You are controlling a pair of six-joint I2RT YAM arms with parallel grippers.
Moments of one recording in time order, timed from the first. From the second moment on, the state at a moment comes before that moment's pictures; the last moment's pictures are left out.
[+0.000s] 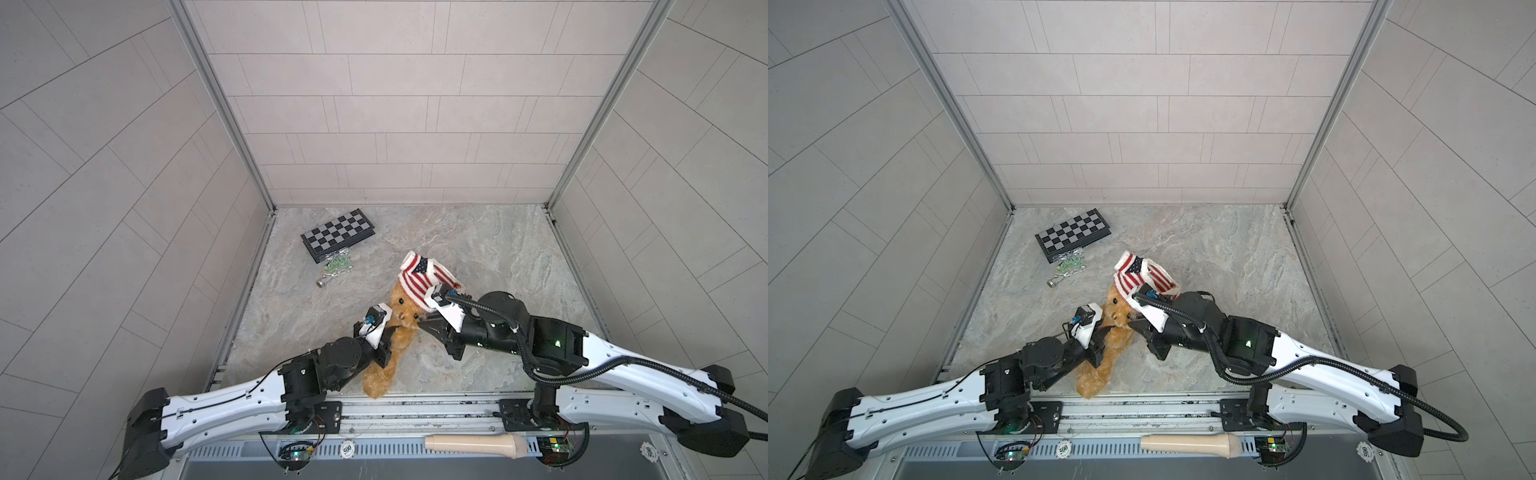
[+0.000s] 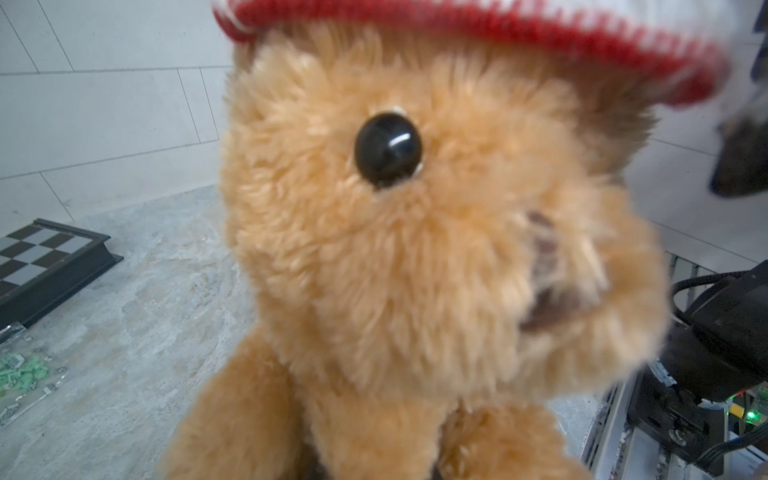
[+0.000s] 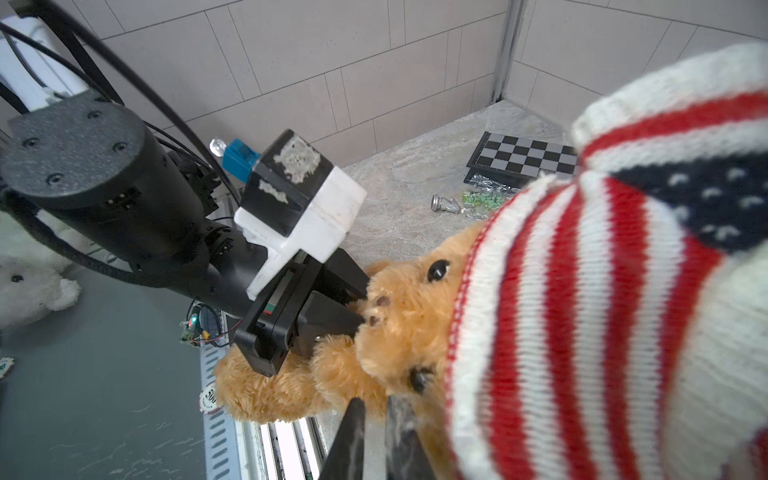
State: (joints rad) left arm -1.20 0.64 0.33 0.10 -0.43 -0.16; right arm 1.15 0.94 0.97 -0.44 0.02 0.14
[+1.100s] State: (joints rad) left arm -1.20 0.66 0.29 0.12 -0.47 -0.11; right arm 1.10 0.71 0.99 -0.58 0.43 0.24
